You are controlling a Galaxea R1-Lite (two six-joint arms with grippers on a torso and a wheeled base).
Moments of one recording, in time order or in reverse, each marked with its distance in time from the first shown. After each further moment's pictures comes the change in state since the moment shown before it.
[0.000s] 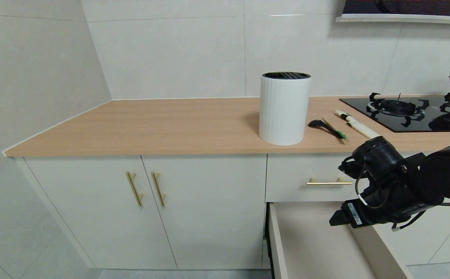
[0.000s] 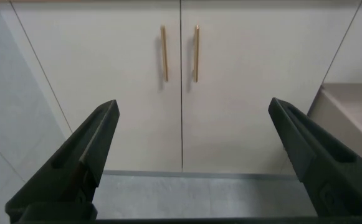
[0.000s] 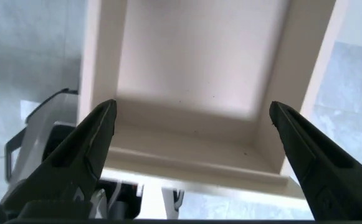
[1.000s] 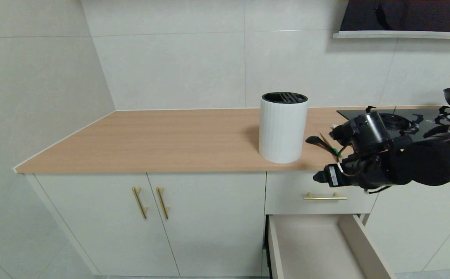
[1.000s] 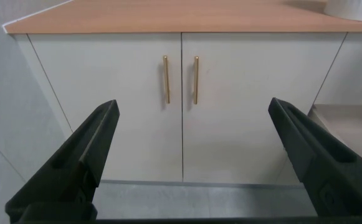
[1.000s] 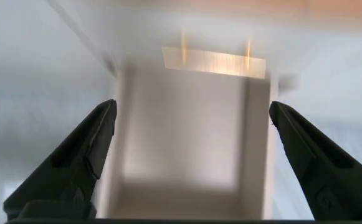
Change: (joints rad) left arm 0.000 0.000 0.000 0.000 0.000 0.000; right arm 0.015 0.072 -0.136 -0.288 -0.151 -0.008
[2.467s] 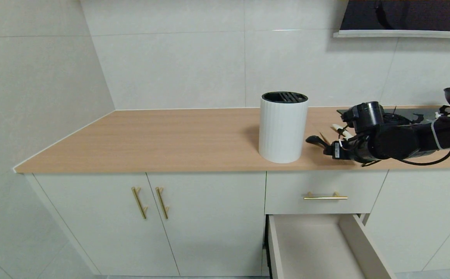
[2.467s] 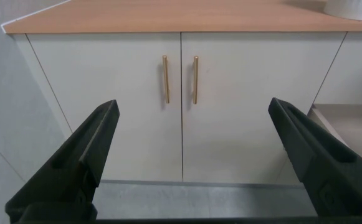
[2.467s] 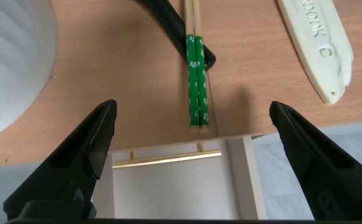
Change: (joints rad) left arm 0.000 0.000 0.000 0.000 0.000 0.000; right arm -0.198 0.251 -0.291 -0.075 -0.014 0.014
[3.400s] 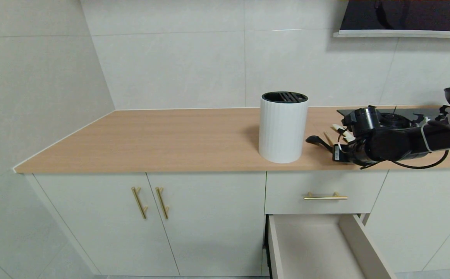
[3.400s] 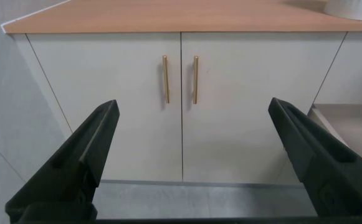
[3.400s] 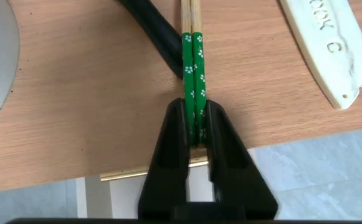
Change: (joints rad) left arm 0.000 0.000 0.000 0.000 0.000 0.000; right arm -0.023 0.061 -0.036 0.000 0.000 0.023
